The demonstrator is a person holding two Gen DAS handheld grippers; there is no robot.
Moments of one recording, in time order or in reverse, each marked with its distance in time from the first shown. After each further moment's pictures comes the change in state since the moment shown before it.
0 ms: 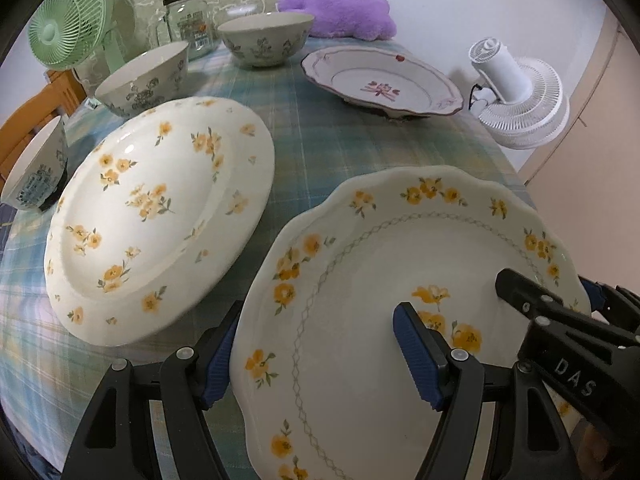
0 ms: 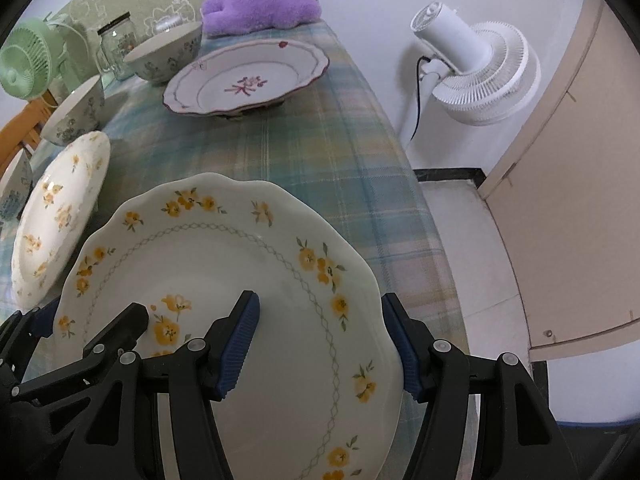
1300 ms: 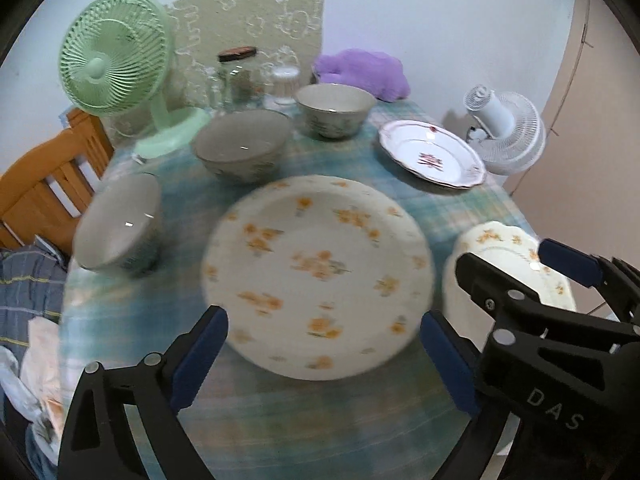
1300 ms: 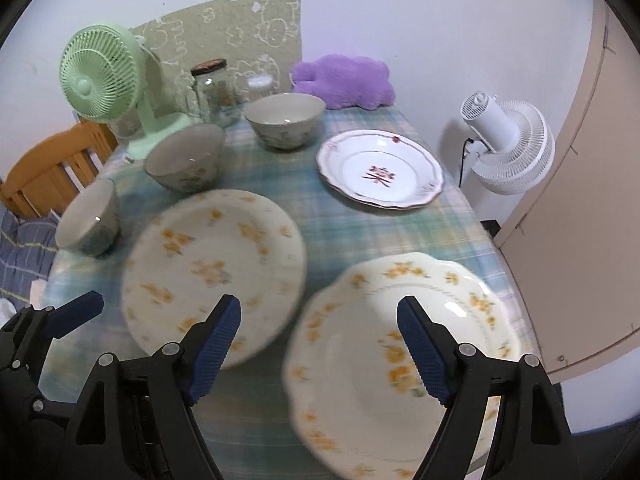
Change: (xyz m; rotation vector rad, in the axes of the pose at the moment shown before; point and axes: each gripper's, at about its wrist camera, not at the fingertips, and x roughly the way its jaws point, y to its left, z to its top) left arm -0.086 0.145 0.021 0.129 -0.131 -0.049; right arm -0.096 0.170 0.012 -0.010 -0.201 0.021
